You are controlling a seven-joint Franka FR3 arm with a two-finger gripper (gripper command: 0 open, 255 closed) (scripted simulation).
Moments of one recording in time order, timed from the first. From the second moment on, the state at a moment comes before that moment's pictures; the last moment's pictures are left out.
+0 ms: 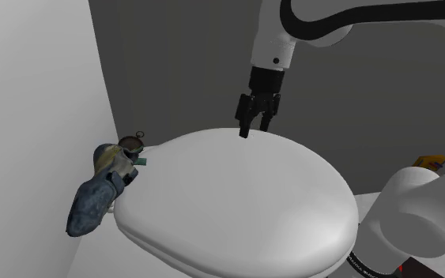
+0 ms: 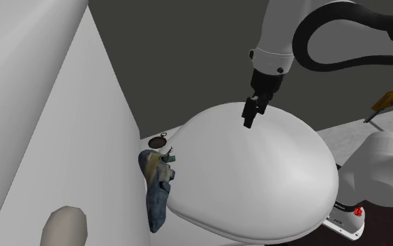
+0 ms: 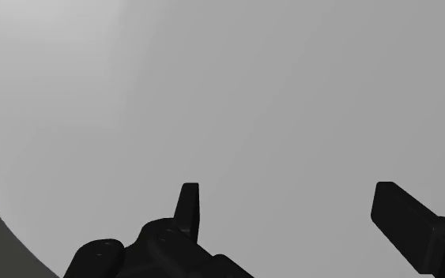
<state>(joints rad) 0.04 -0.54 0.22 -2.27 0.26 1.69 0.15</state>
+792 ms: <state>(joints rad) 0.05 -0.16 0.41 -1.93 0.30 1.78 0.55</state>
